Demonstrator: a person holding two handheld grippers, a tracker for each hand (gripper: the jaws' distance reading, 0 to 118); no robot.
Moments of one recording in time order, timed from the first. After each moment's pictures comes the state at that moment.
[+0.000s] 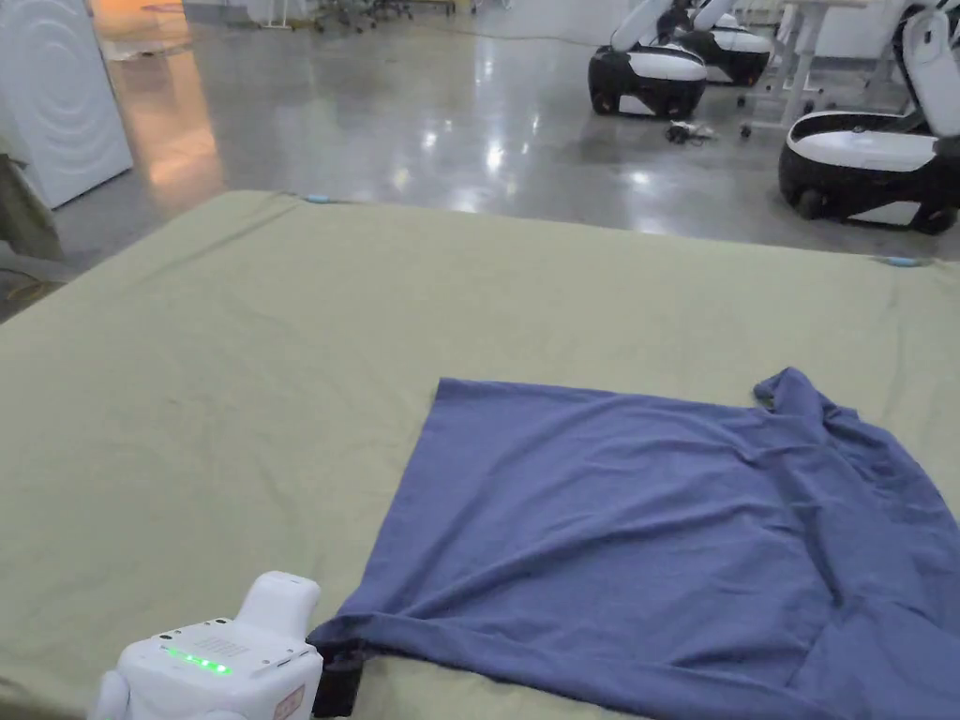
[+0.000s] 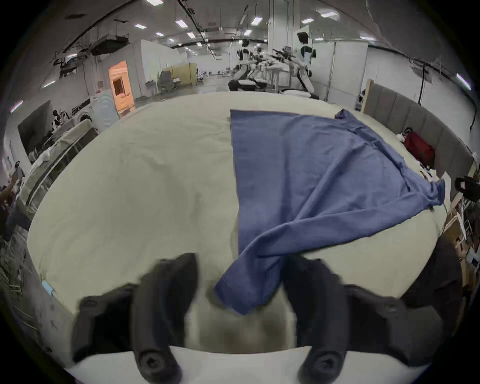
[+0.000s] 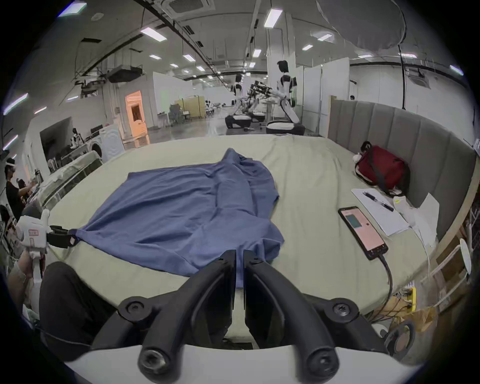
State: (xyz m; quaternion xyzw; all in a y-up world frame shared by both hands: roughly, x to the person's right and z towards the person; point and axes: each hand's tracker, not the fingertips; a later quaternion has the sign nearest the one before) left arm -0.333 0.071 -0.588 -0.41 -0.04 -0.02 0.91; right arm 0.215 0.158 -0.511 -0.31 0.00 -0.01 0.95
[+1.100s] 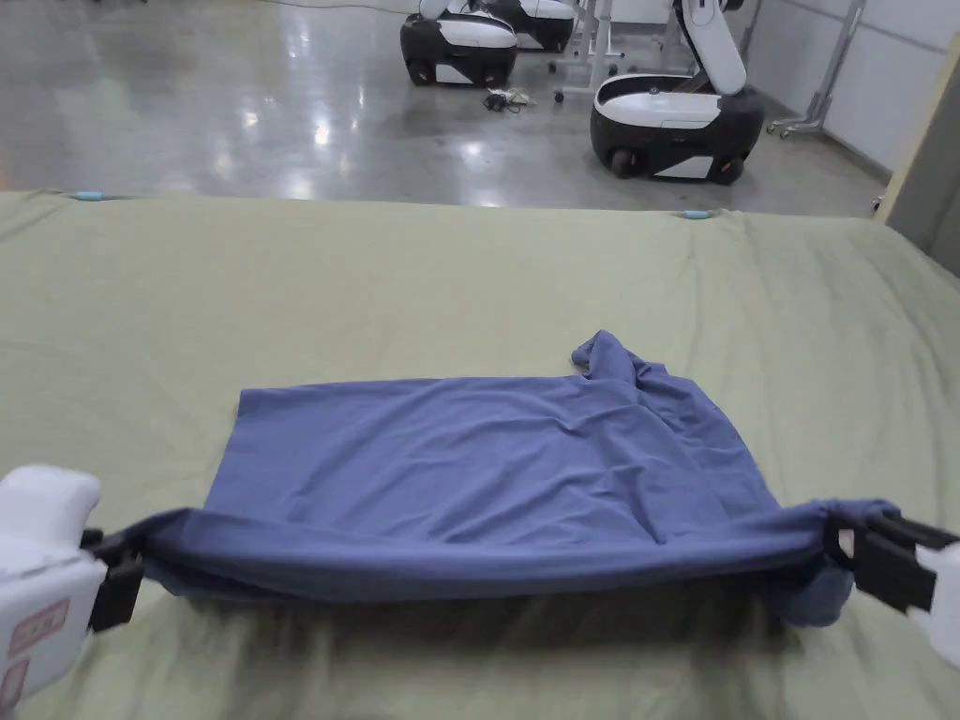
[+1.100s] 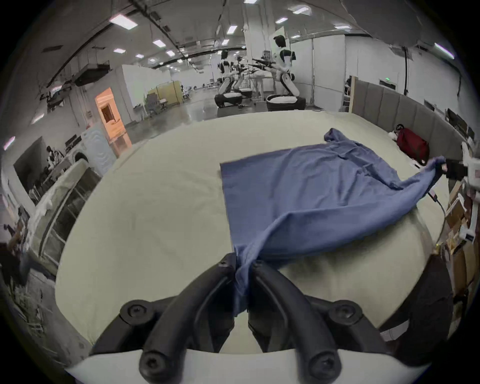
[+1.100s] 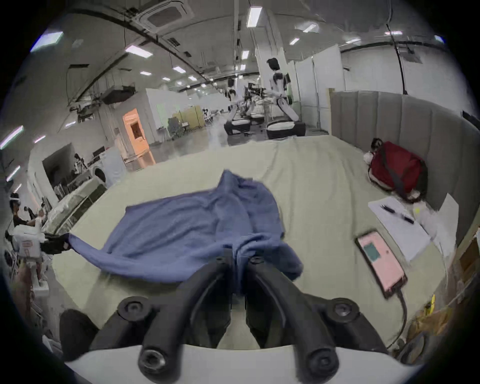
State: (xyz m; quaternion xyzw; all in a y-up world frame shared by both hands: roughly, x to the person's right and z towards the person) left arm -0.297 0.200 -0.667 -0.38 -0.06 -0.09 0.92; right arm 0.258 0.194 -0.625 -0.29 0.02 -0.08 0.95
